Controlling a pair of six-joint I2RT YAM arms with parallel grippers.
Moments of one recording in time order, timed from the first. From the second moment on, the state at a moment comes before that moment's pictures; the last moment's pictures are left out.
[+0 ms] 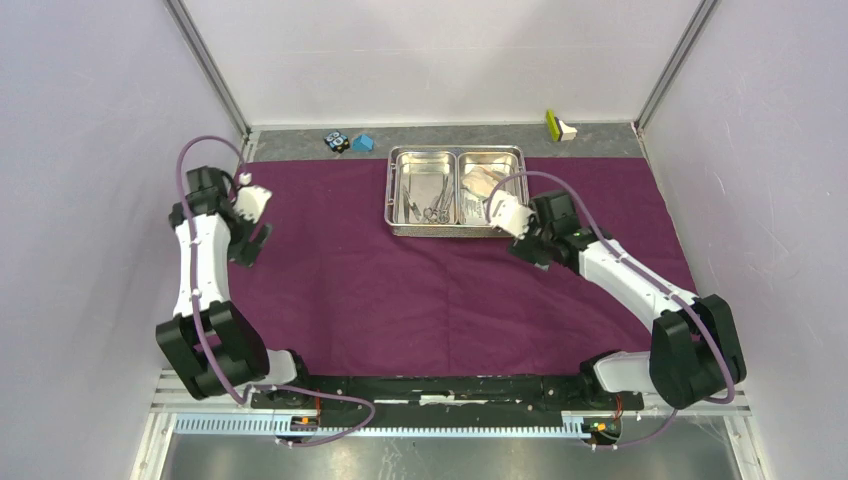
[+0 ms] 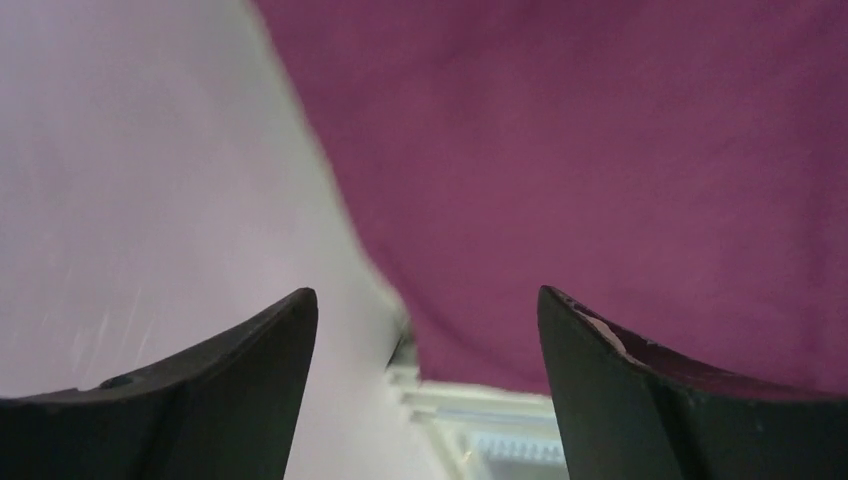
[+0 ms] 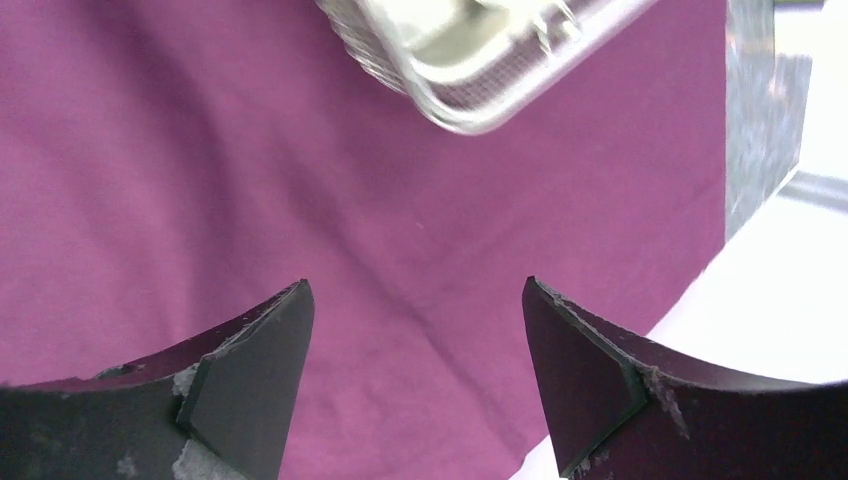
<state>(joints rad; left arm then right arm) 0.43 1.33 1.17 -0.98 -0.17 0.82 0.42 1.32 0.81 -0.39 0.12 -0.84</state>
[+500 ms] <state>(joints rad) 0.12 1.66 1.30 -0.78 0.22 0.44 0.05 1.71 1.15 -0.32 0.13 -0.59</state>
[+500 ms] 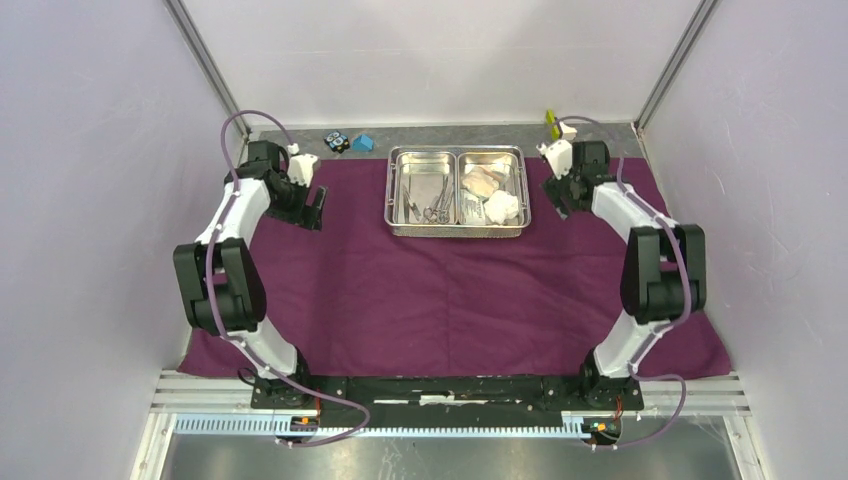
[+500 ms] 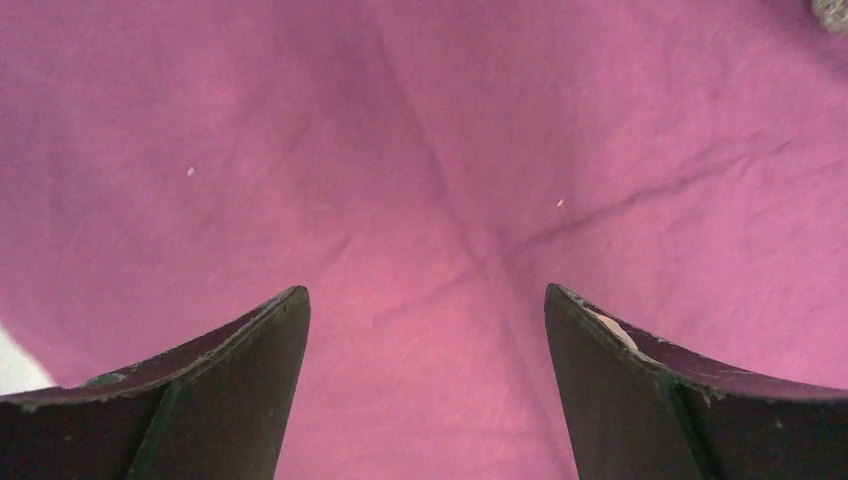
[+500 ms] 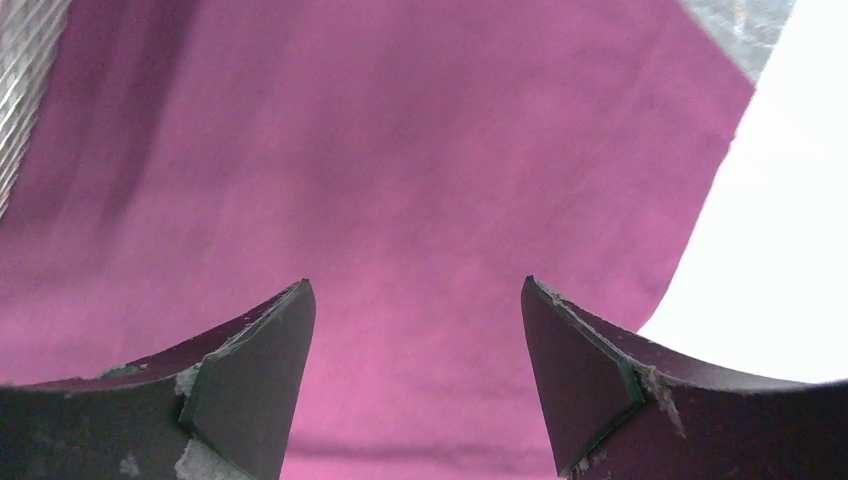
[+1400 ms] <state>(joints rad) -0.89 2.02 1.67 -0.81 0.57 0.60 -0.06 2.23 1.72 -0.41 0.18 -0.45</state>
